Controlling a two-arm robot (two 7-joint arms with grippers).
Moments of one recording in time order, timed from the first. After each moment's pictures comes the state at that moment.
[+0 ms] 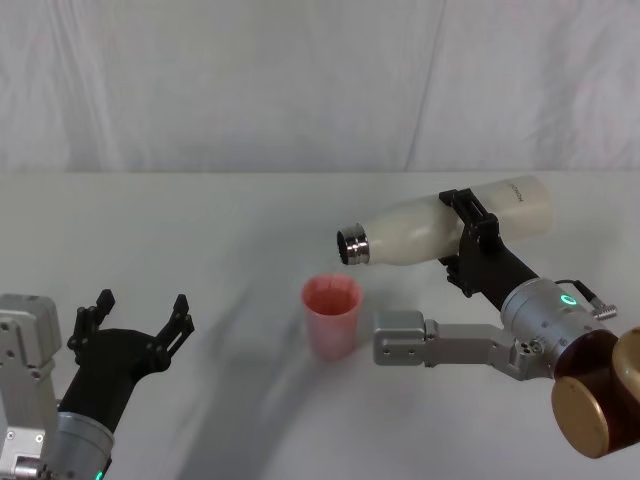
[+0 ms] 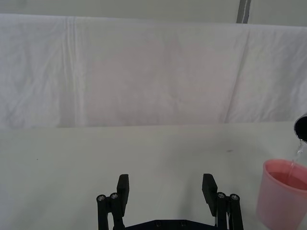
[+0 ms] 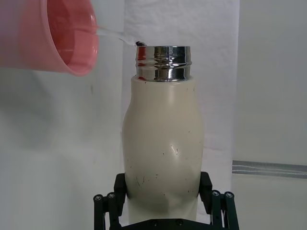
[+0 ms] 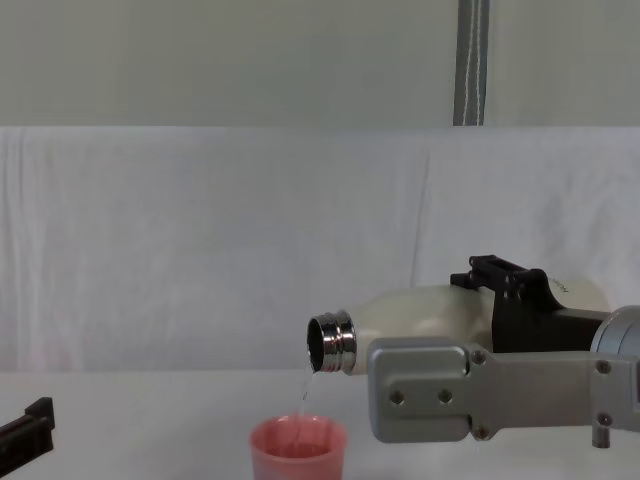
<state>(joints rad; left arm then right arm) 0.27 0.24 0.04 -1.85 -0.25 -0.02 -0.02 0.32 0.39 -0.62 -1.65 -1.08 0.21 0.25</state>
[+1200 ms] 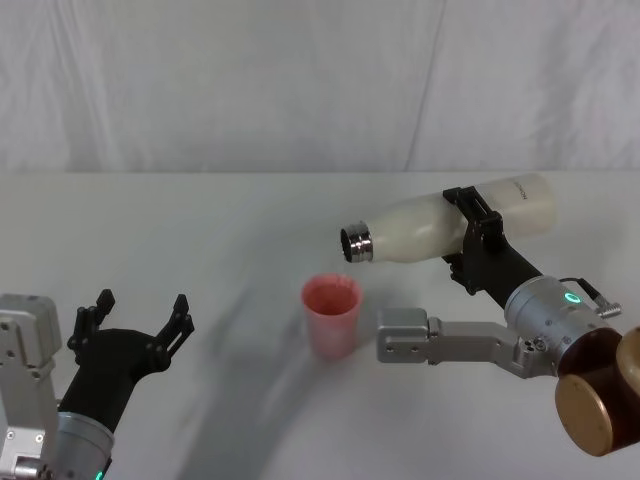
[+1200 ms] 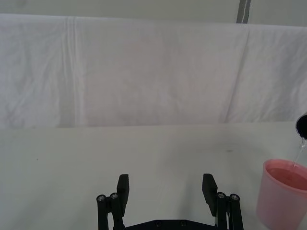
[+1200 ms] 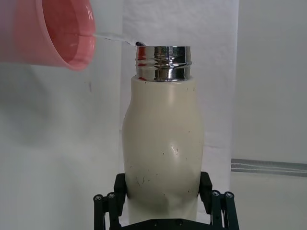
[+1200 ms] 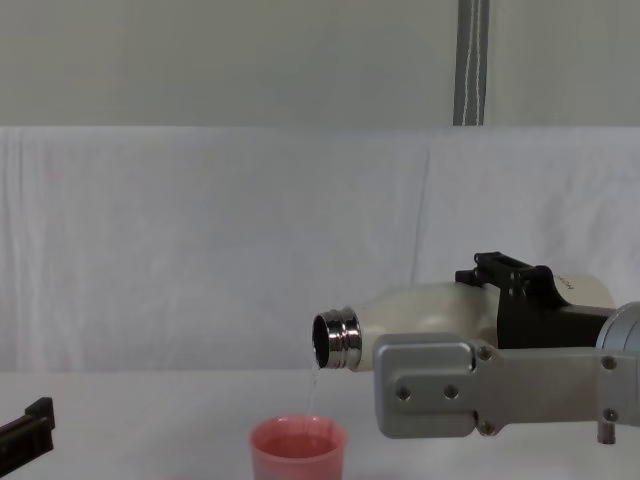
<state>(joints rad) 0.27 0.24 0.04 -1.85 -0.25 -0.02 -0.02 0.32 0.40 -0.61 -1.65 -1.09 0.21 0.25</state>
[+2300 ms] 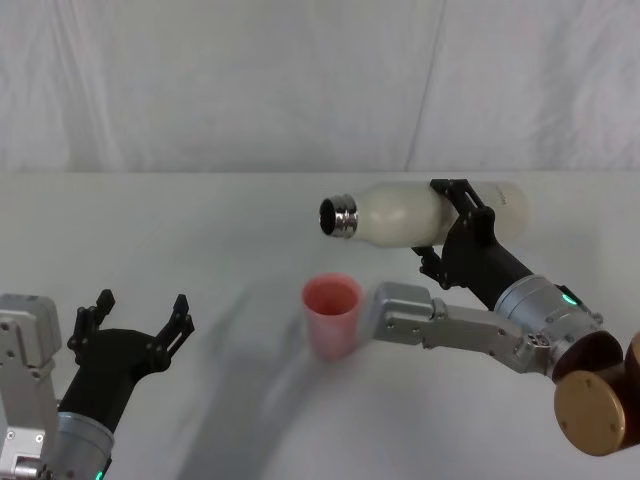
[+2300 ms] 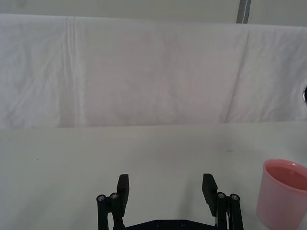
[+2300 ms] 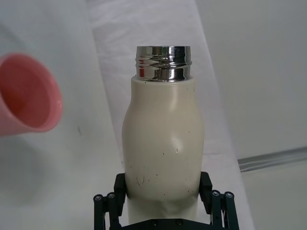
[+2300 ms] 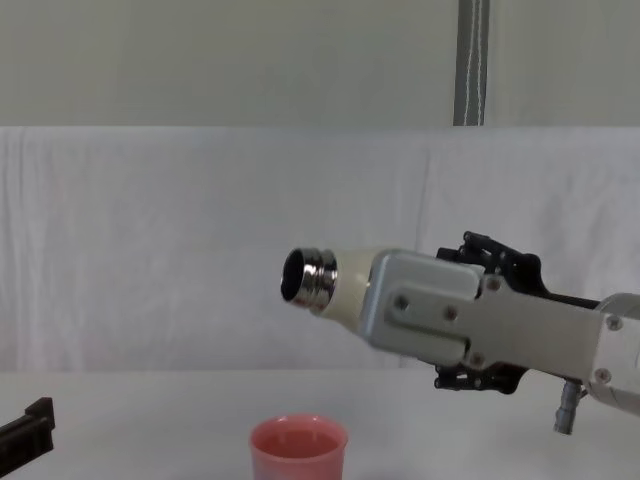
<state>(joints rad) 0.27 0.24 0.04 -1.85 -0.25 -0.02 -0.02 0.28 0.34 -0.55 -1.65 -0.89 0.11 0.16</state>
